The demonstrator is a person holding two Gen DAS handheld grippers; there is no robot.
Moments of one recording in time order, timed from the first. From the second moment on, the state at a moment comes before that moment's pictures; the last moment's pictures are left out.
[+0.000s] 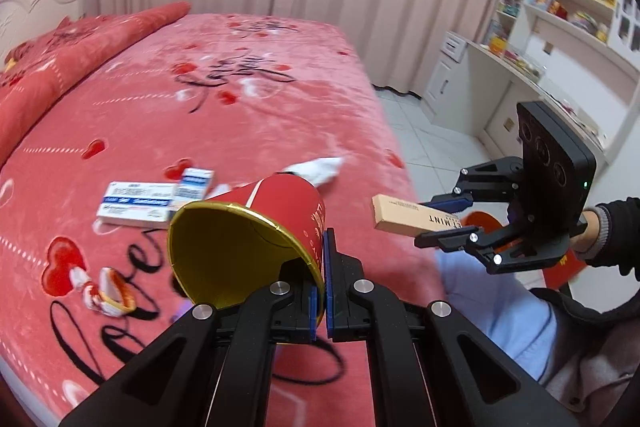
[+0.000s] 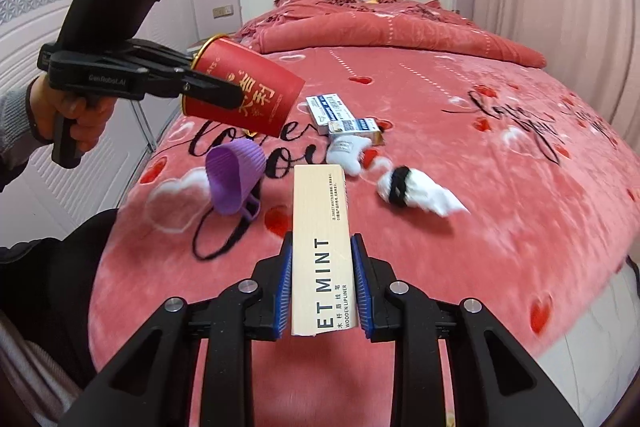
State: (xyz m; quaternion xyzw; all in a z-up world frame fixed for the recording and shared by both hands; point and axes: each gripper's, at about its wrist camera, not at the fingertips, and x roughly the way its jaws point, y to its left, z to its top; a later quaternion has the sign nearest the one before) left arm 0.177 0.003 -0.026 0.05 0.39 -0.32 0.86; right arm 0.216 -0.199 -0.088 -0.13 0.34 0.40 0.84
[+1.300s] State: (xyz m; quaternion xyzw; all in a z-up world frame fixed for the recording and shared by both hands) left arm 0.103 -0.360 -0.080 0.17 0.40 -0.58 0.69; right arm 0.022 -0.568 -0.107 0.02 0.38 0.11 0.92
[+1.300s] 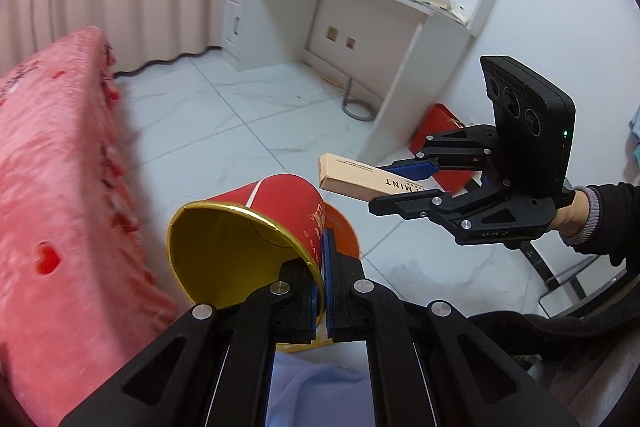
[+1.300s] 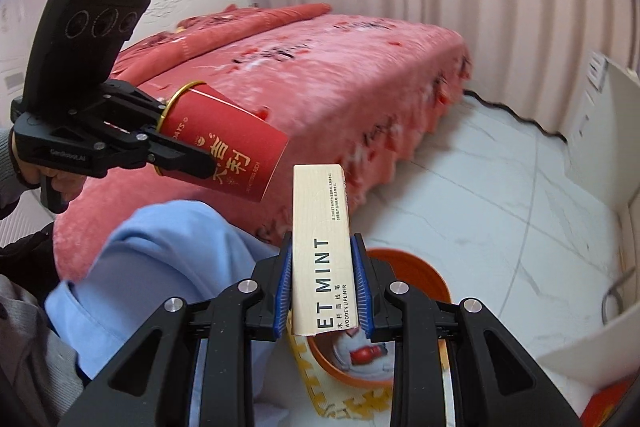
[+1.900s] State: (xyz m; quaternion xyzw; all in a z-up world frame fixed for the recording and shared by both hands) left arm 0.115 -0.450 -0.152 0.22 0.45 -0.59 0.64; right arm 0.018 -0.653 -0.195 0.10 0.43 0.04 0.89
